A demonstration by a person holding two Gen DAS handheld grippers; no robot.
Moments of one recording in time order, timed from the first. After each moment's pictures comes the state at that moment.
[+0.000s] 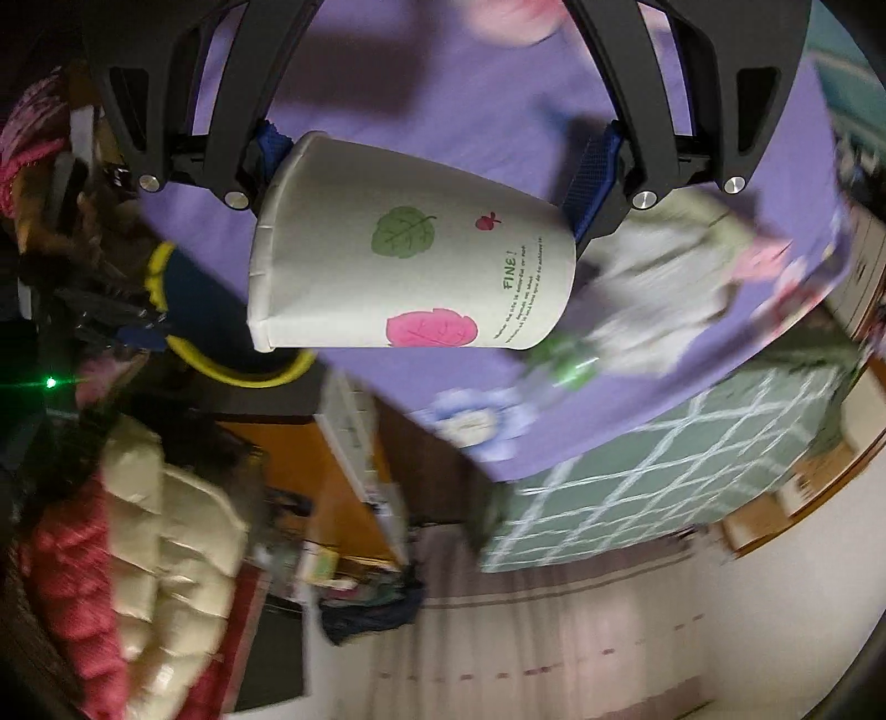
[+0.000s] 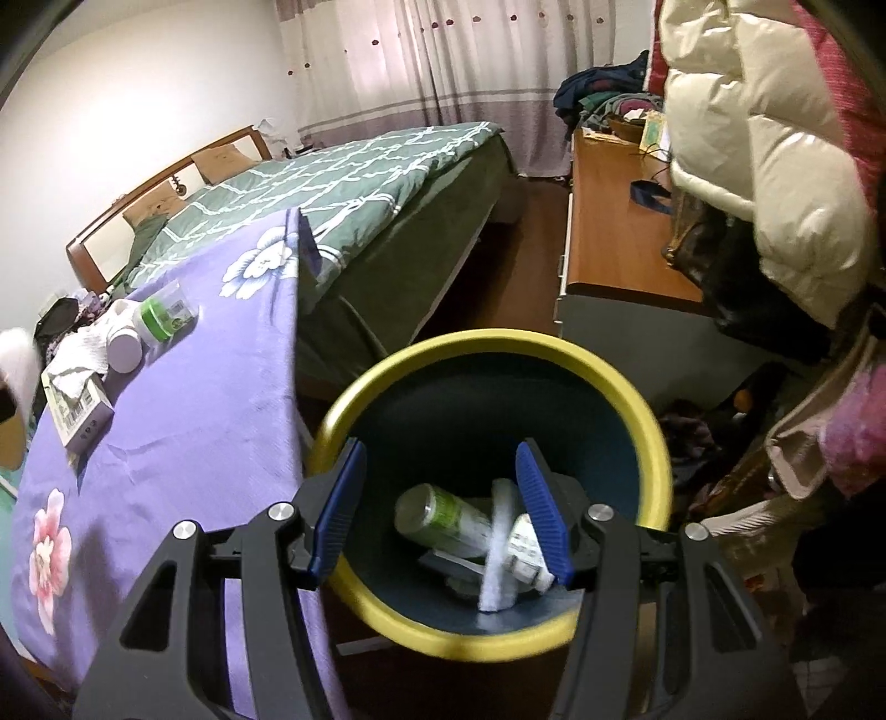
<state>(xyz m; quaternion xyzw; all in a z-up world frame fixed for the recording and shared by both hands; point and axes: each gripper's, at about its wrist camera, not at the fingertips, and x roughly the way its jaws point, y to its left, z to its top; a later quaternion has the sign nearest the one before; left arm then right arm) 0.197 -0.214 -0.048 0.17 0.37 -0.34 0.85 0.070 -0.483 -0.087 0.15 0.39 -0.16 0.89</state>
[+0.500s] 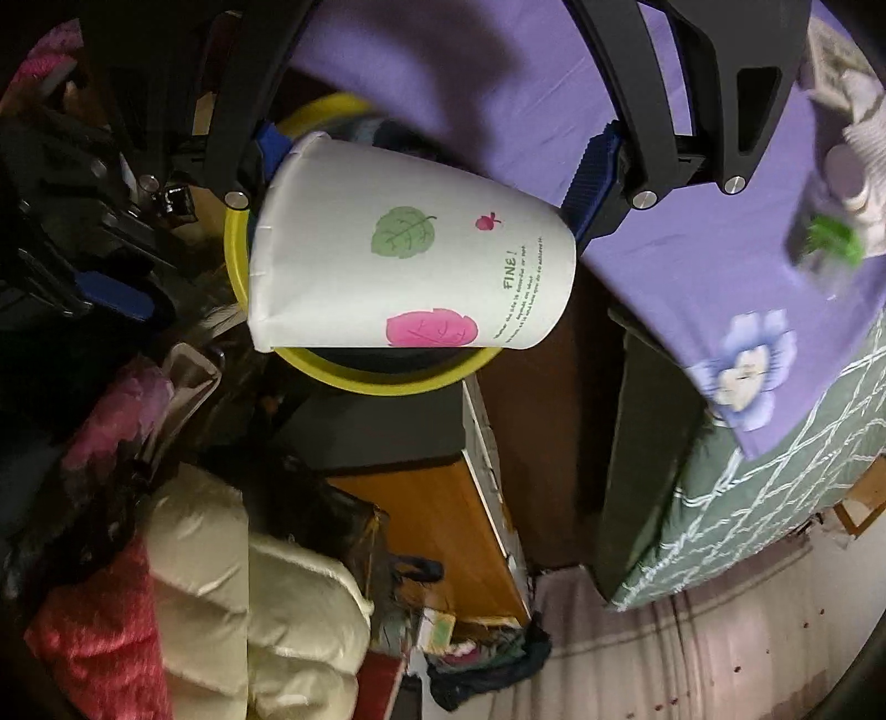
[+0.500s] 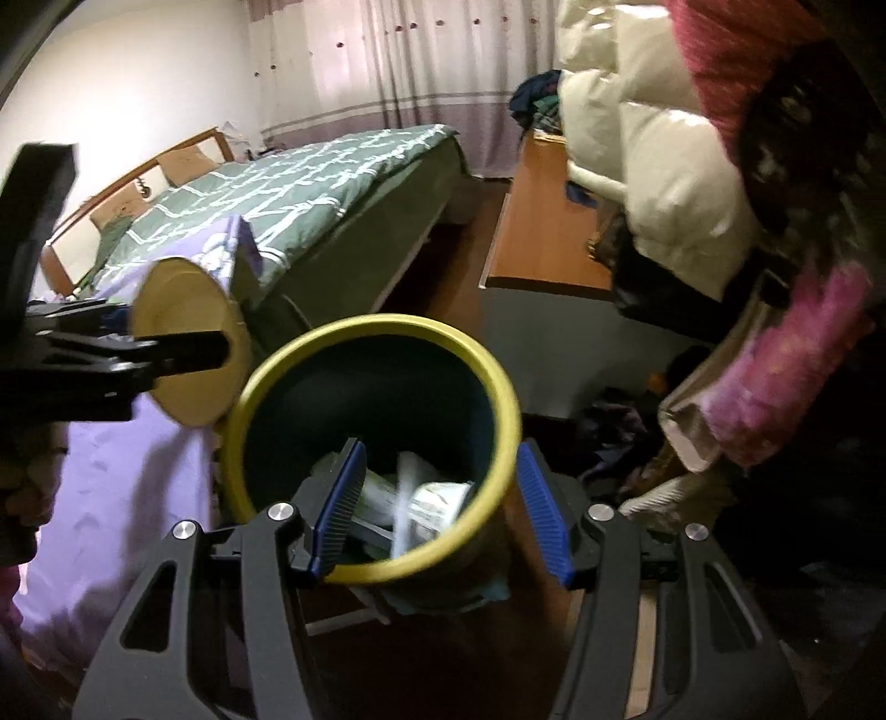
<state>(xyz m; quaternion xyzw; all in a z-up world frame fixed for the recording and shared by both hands) 0.188 -0.424 -0.112 0.22 0.42 -0.43 0.76 0.007 -0.526 -0.077 0.14 0.40 -0.21 0.88</state>
